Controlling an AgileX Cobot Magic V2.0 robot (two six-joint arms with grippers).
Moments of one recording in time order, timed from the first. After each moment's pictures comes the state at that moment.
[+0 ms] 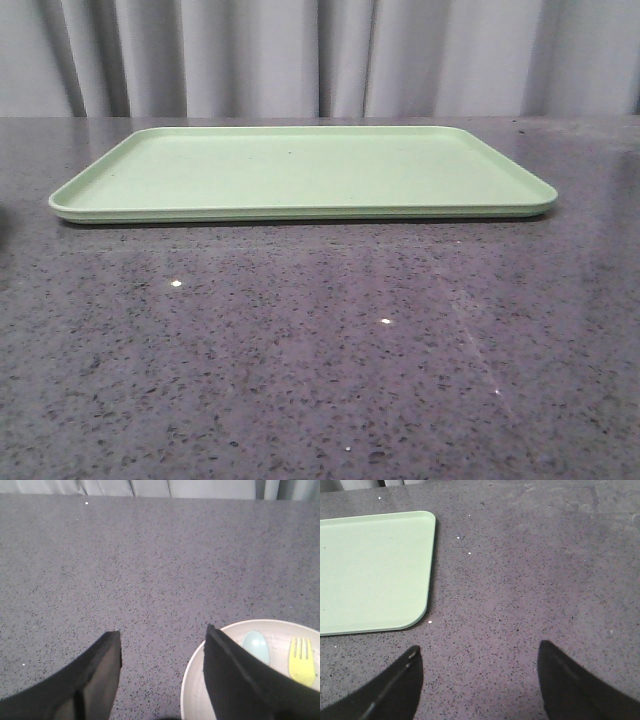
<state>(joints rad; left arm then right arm) 0.19 0.68 -0.77 0.30 0.67 -0.25 0.07 0.56 -0.68 0.01 0.67 0.18</state>
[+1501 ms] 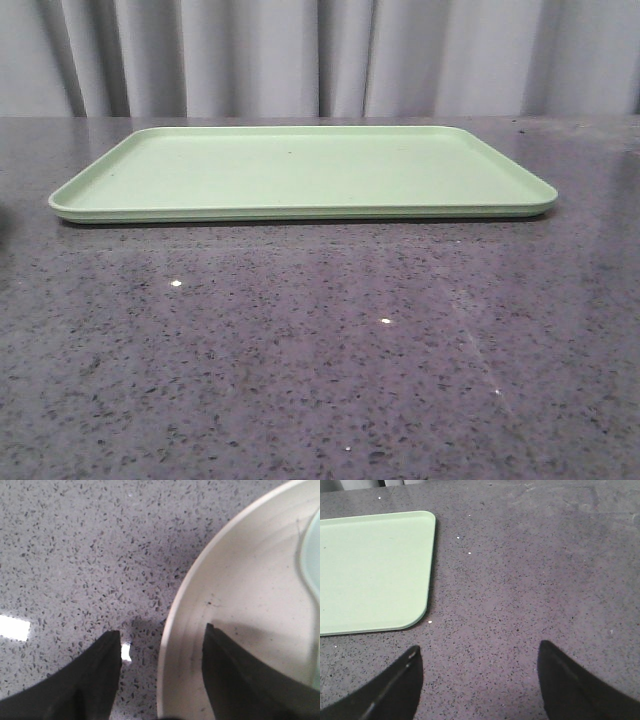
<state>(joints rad) 0.19 1.25 -0.77 0.30 0.70 -0.26 0.07 0.56 -0.68 0.01 0.67 0.18</state>
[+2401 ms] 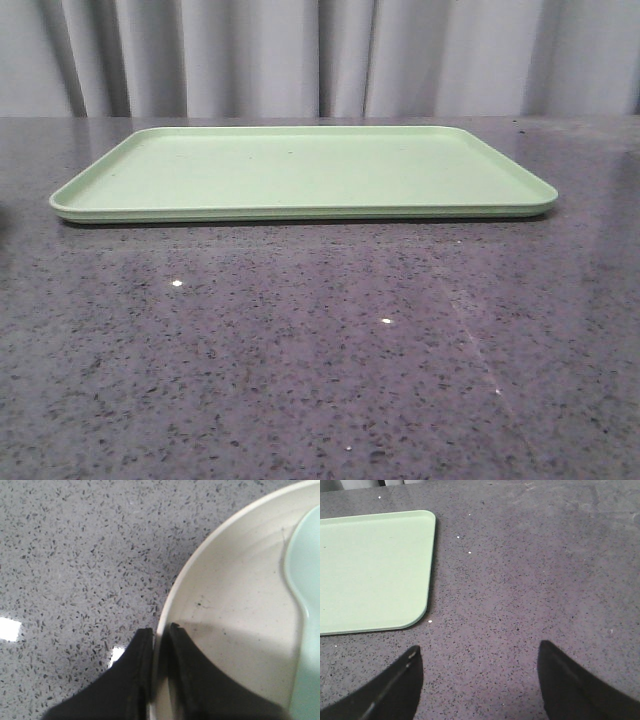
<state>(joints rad) 0.19 1.25 -0.79 0.27 0.71 -0.27 0.07 0.56 -0.68 0.01 0.67 0.18</state>
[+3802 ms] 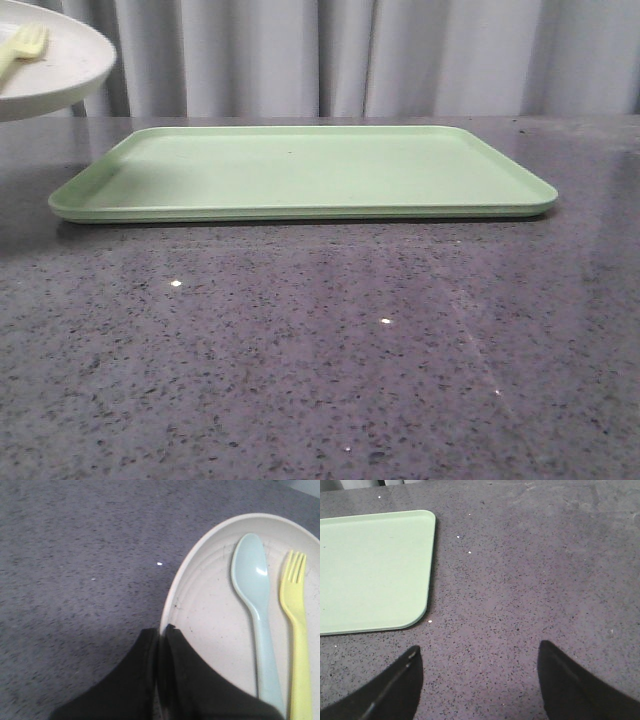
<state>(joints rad) 0.21 1.11 -0.97 -0.42 0.69 0.11 0.07 0.56 -0.68 0.01 0.67 0.18</state>
